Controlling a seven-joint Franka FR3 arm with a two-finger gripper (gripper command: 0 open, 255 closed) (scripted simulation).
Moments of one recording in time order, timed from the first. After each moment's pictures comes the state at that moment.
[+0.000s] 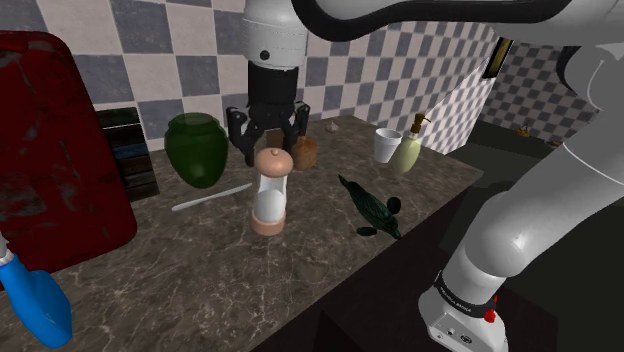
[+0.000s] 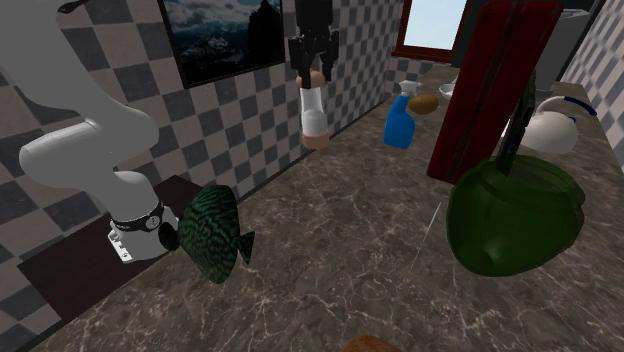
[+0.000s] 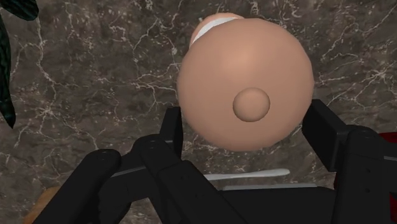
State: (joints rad) arm -0.01 -0.27 0.66 -1.87 0.13 1.70 0.79
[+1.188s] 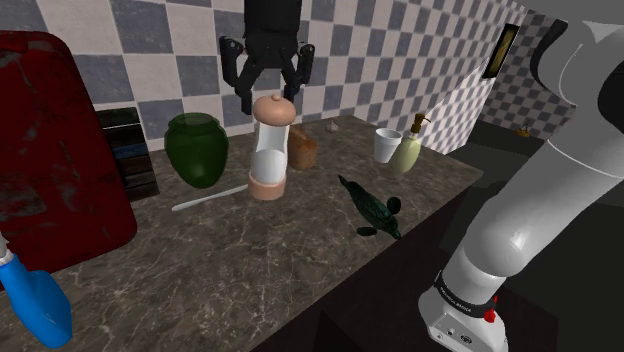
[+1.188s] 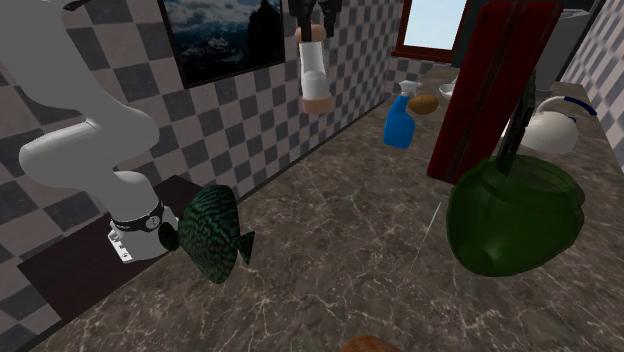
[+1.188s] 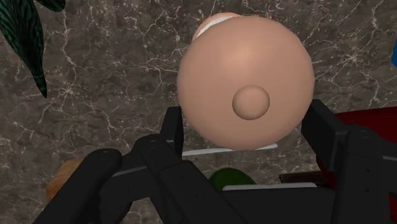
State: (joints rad) arm -0.03 -0.17 0.68 -1.53 0.07 1.45 0.83
